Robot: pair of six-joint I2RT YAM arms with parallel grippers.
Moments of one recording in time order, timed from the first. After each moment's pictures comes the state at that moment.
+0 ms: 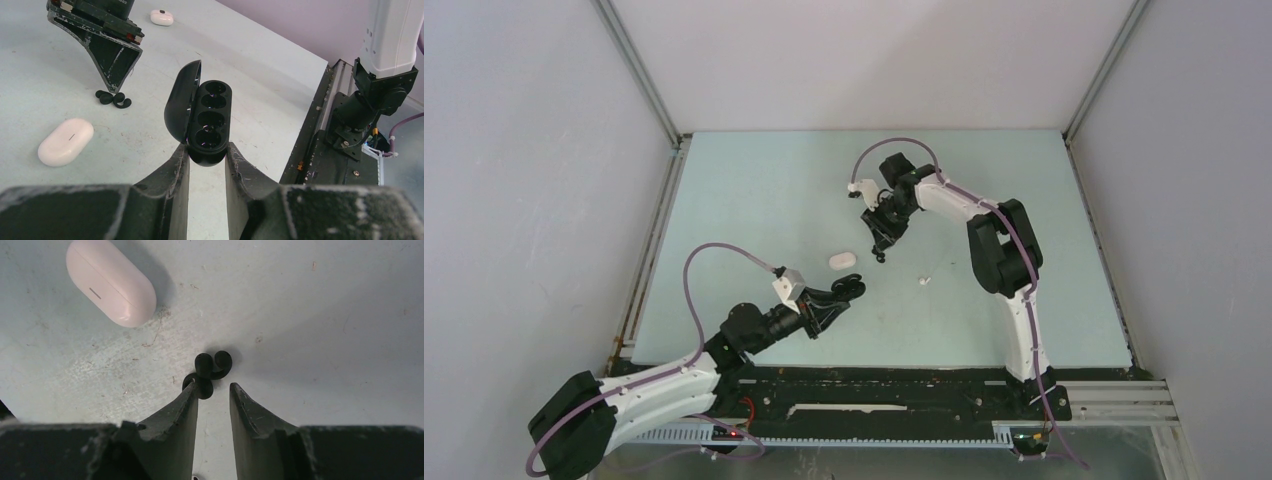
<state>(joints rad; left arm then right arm) -0.84 0.76 0.05 0.75 0.17 -0.28 0.51 2.21 1.74 -0.79 -0.46 -0.42</state>
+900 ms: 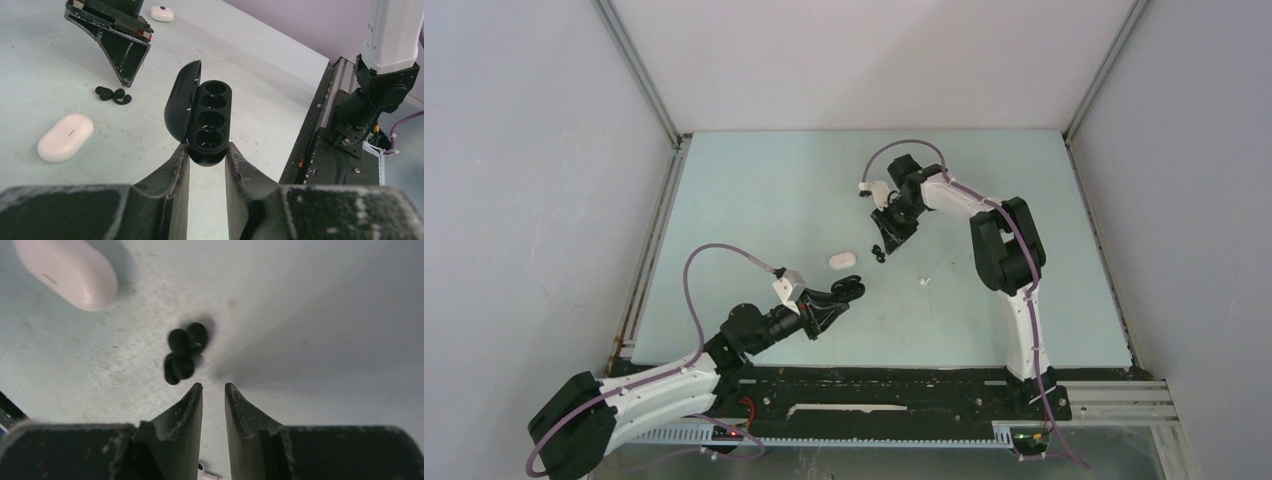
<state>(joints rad) -0.84 0.76 0.04 0.74 0.17 -0.28 0.48 2.22 1.72 -0.83 -0.45 -0.34</state>
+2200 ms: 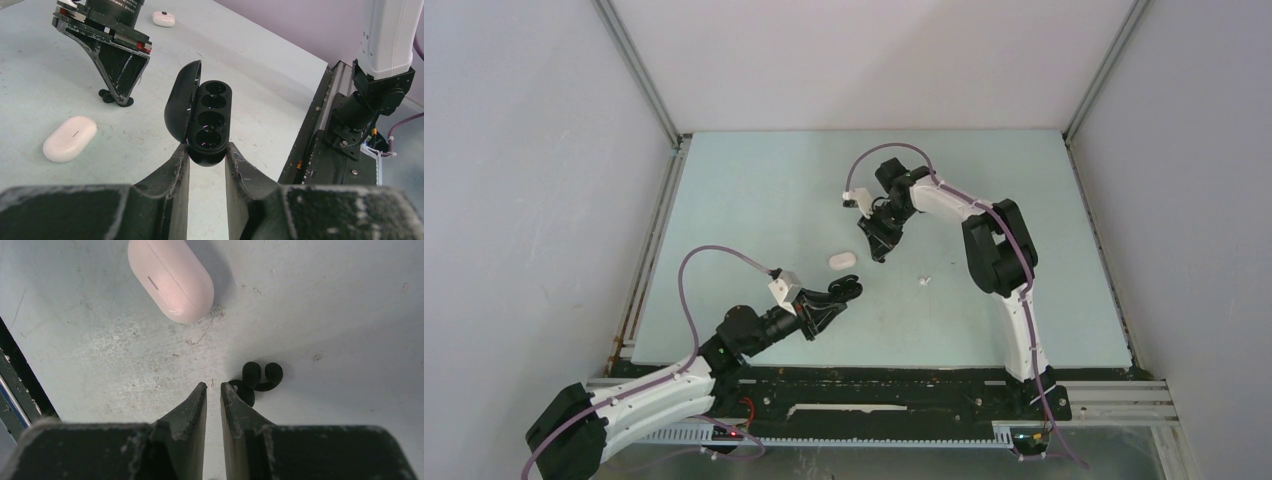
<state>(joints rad) -0.84 0.67 0.04 0.67 0.16 -0.28 0.53 2.23 1.76 -0.87 -0.59 -0.50</state>
